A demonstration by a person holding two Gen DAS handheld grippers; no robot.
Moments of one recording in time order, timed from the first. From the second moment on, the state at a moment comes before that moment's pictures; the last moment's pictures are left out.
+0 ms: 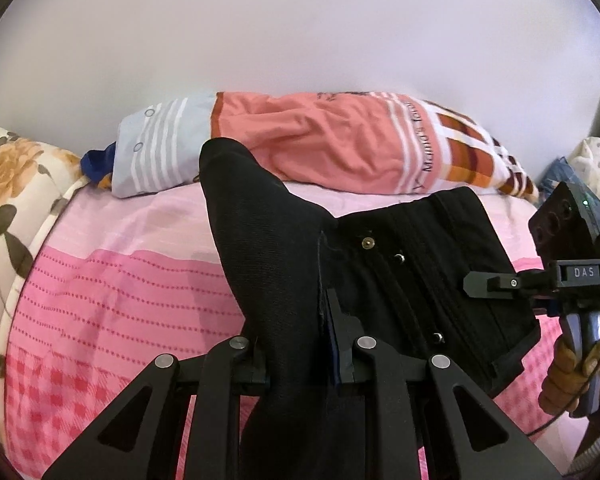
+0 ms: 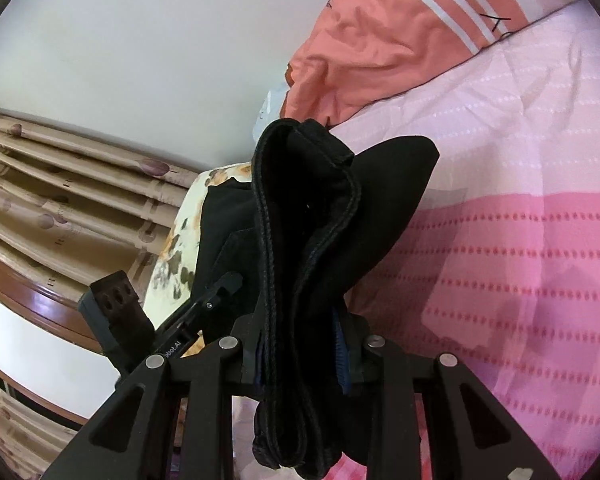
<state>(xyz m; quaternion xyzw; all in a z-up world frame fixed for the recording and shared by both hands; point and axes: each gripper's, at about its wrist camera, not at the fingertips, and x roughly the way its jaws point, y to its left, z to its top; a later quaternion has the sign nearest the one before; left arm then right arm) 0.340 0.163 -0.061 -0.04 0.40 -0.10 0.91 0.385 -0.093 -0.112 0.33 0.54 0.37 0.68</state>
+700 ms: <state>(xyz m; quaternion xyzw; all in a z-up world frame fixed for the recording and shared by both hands) 0.330 0.199 -0.088 0.00 0.37 0.07 0.92 0.325 -0.077 -0.050 0.07 0.41 0.20 0.89</state>
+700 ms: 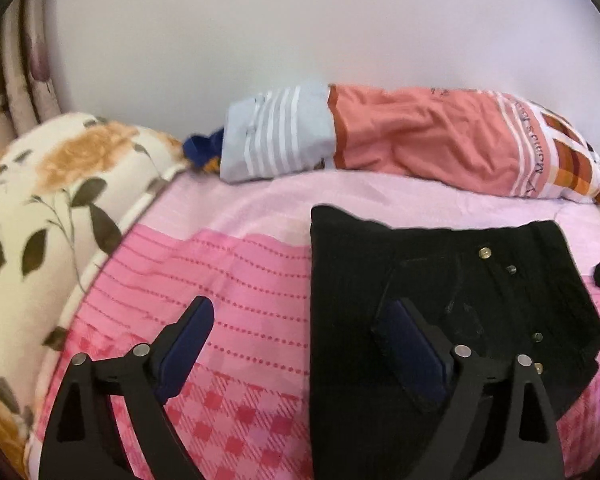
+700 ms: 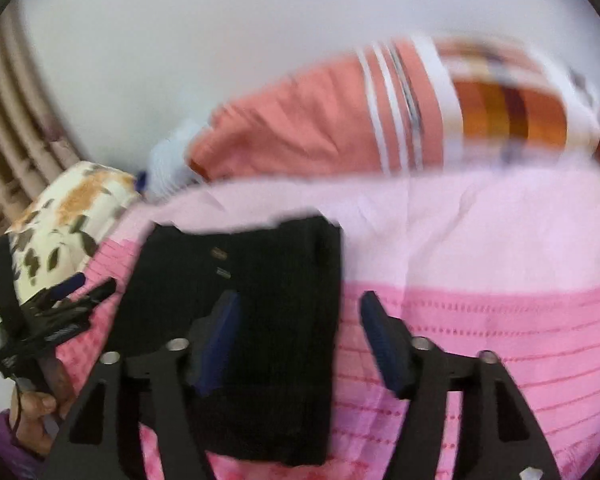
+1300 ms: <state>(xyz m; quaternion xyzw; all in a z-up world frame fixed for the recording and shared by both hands) 0.246 0.147 0.009 0.03 0.26 0.08 0.96 0.259 -0.064 -0.004 0.10 0.38 0.17 0.90</state>
